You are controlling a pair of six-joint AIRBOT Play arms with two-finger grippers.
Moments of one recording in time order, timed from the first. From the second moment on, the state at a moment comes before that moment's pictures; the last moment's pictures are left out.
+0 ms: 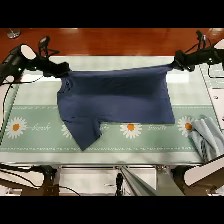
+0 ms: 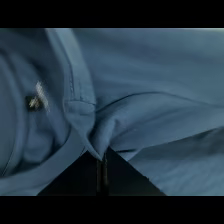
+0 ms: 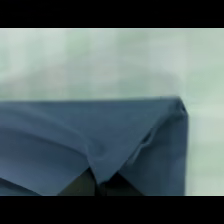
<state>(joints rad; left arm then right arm) 0.00 -1.67 1.50 1.21 -1.07 -1.51 -0.23 -1.84 1.78 -0.99 1.23 1.44</state>
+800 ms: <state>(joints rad) 0.09 -1.61 1.39 1.41 -1.46 -1.49 -0.29 -1.78 1.67 -1.14 1.50 1.46</state>
